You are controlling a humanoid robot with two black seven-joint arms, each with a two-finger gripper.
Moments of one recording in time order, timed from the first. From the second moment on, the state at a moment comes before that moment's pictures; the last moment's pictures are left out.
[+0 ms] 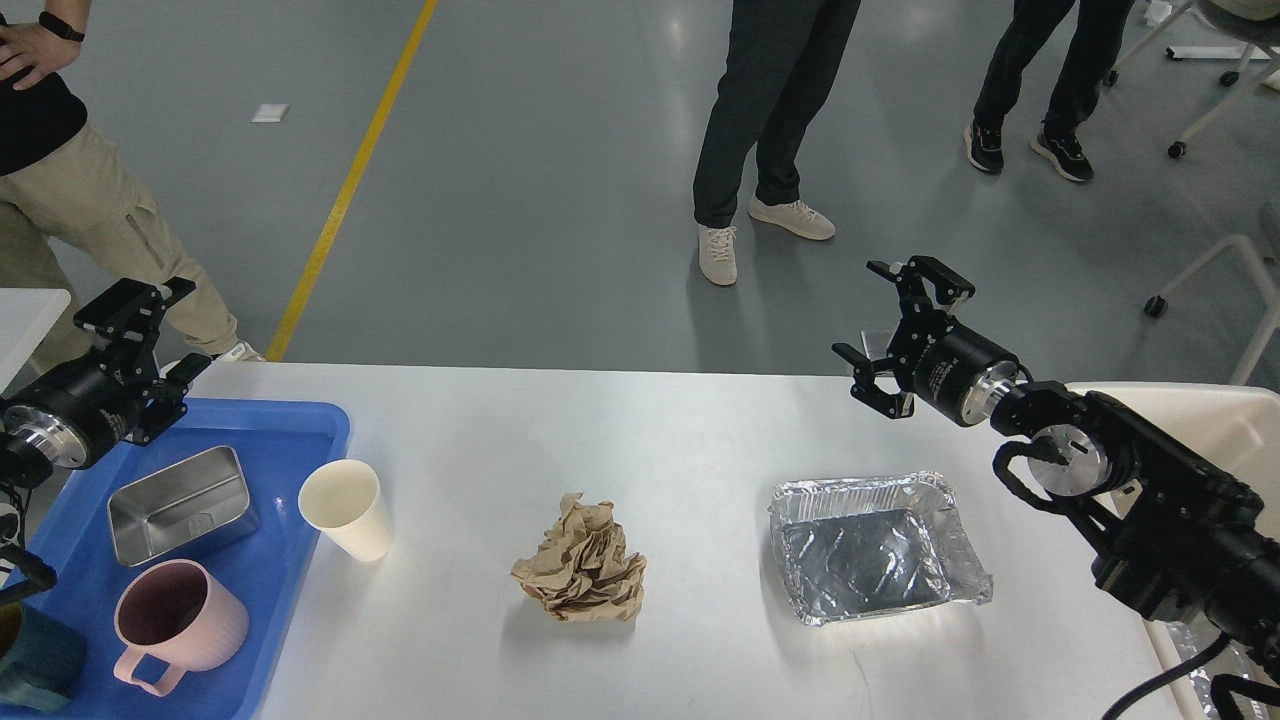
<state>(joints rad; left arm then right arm) -0.48 0.67 -0.83 -0.82 0.43 -0.32 -0.29 0.66 -0.36 0.79 0.88 -0.16 0.34 0.02</state>
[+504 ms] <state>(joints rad) -0.46 0.66 -0.90 -0.80 0.39 -0.39 -0.26 0.66 -0.35 0.79 0.88 -0.16 0.34 0.02</state>
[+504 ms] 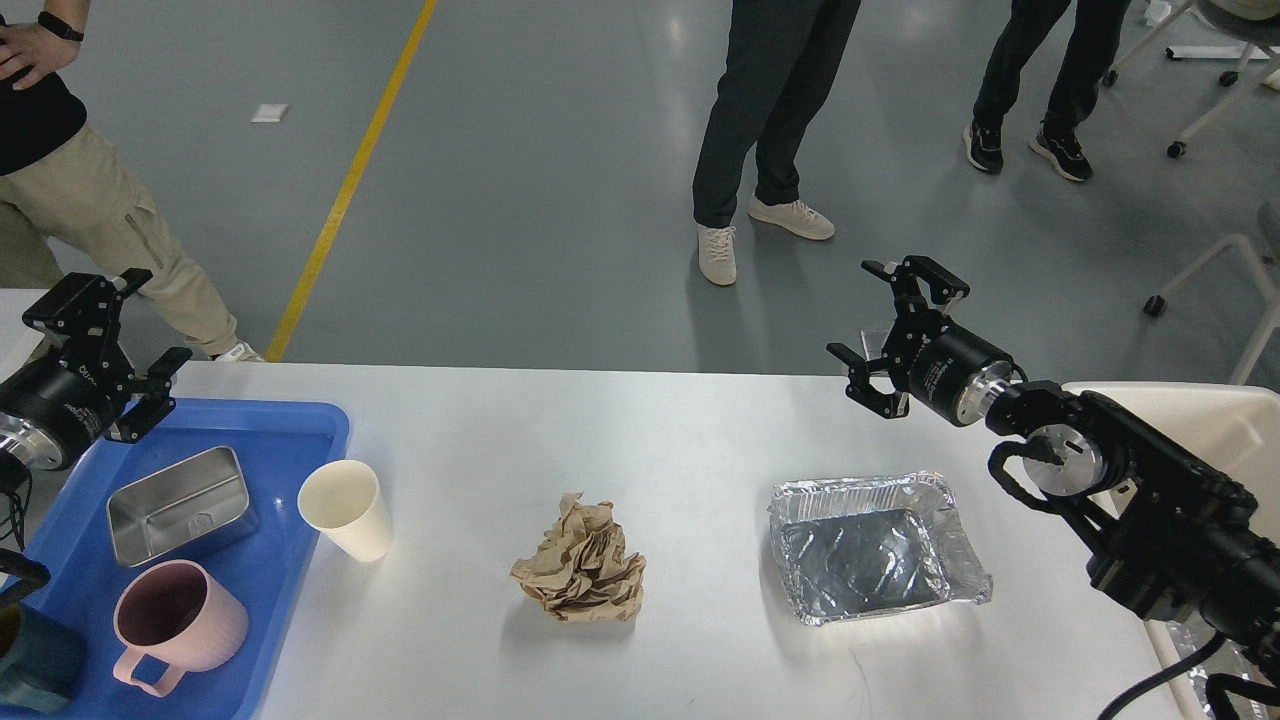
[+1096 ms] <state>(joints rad) -0.35 0.58 -1.15 -0.92 0.09 -0.48 -0.07 0.66 -0.35 0.79 0.87 -0.17 0.33 0.02</state>
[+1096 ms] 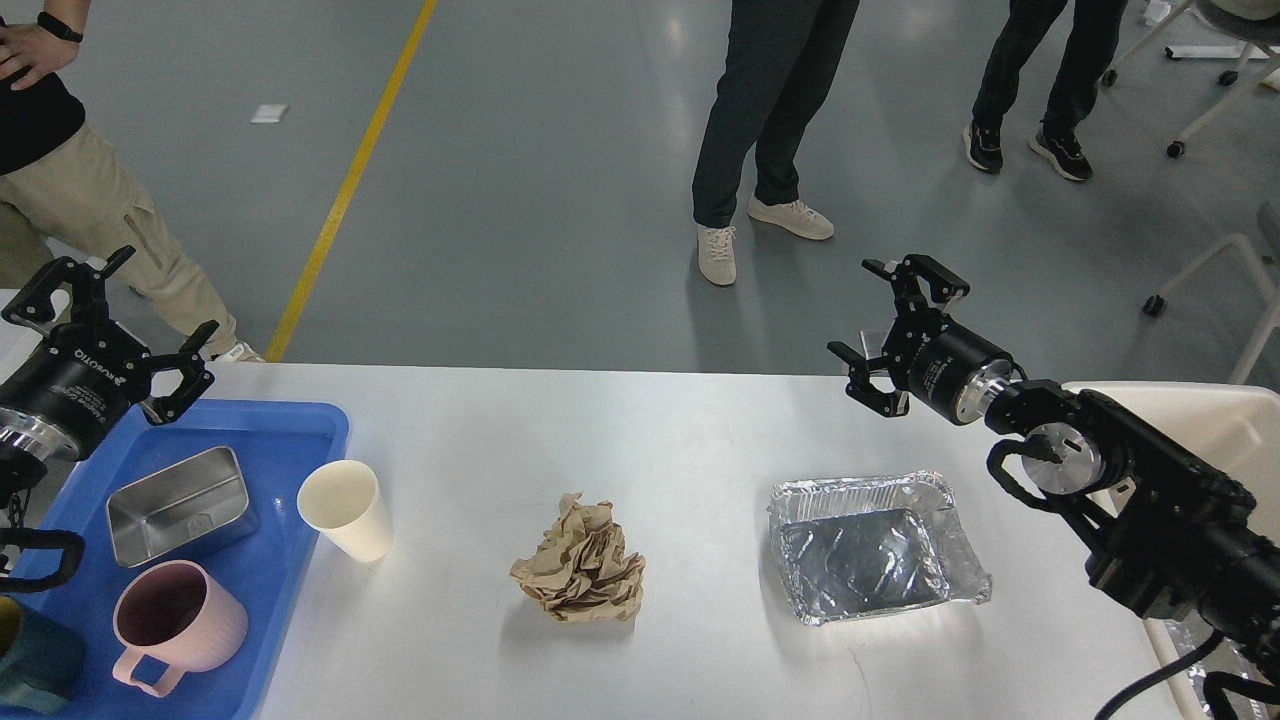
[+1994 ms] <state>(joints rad) -0.26 0.47 -1.28 -0.92 -0.05 -0.50 0.07 0.69 -0.39 0.83 0.86 -0.16 0.19 0.02</state>
